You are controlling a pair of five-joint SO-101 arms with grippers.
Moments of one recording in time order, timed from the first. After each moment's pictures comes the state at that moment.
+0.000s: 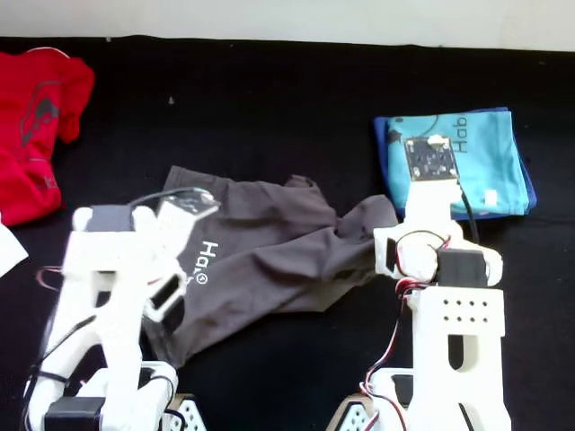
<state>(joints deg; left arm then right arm) -6.6 -29.5 47.1 84.5 -36.8 -3.5 -47.2 41.1 72.7 7.4</state>
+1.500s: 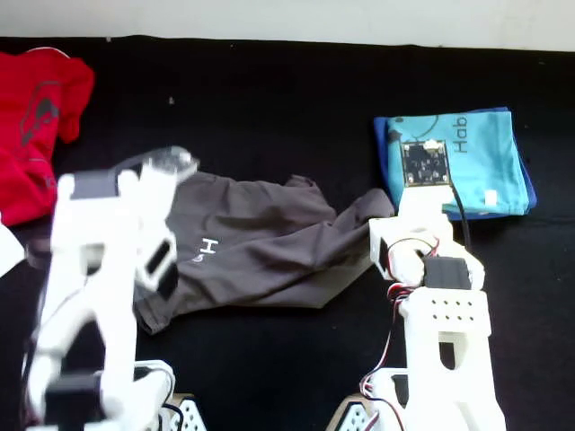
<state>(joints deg) -11.7 -26.7 41.0 83.4 -32.0 -3.5 -47.1 53.5 51.1 7.4</state>
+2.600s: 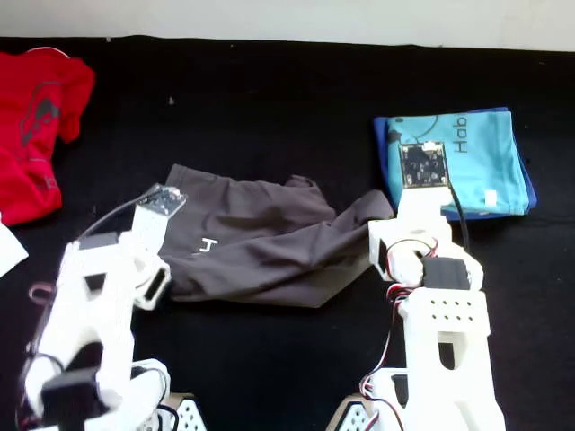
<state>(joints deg) -19.4 -17.8 56.2 53.0 -36.0 -3.7 -47.1 54.2 51.1 7.4</state>
